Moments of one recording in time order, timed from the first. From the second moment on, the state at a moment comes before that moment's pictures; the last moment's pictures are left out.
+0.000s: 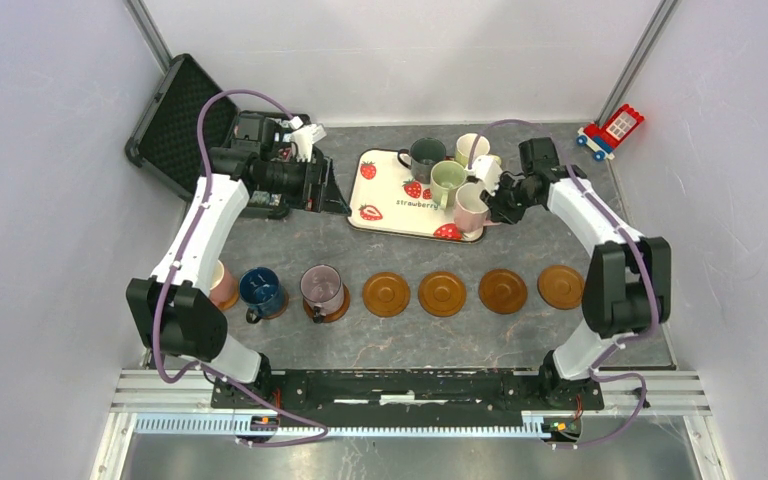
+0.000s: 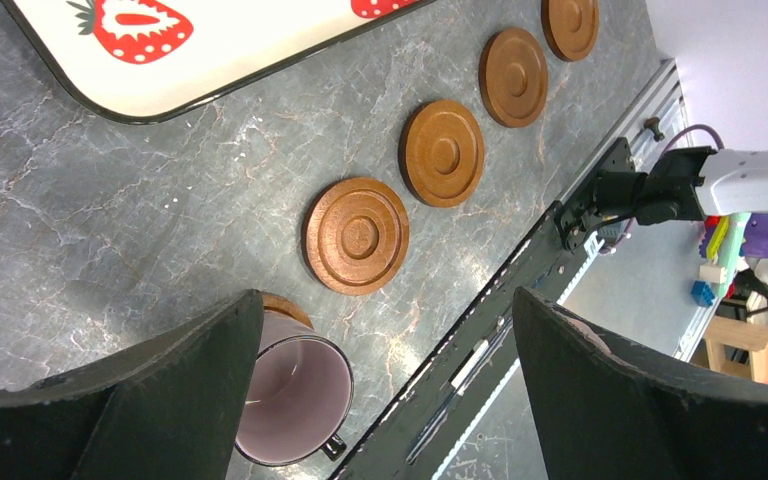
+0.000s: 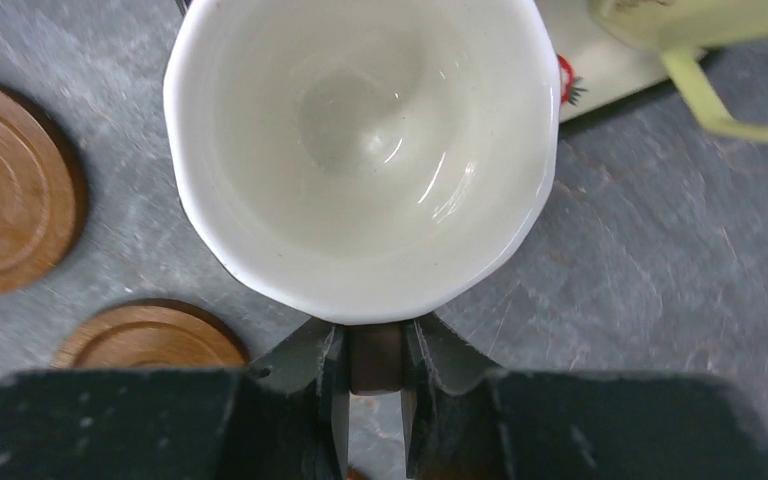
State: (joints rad) left arm -0.16 1.53 1.52 -0.99 0.76 0.05; right arm 0.12 1.67 1.27 -0.67 -0.42 -0.89
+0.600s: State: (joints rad) left arm -0.11 1.33 1.37 -0.84 0.62 -0.11; right arm 0.51 1.30 1.03 -0.54 -0.05 0.02
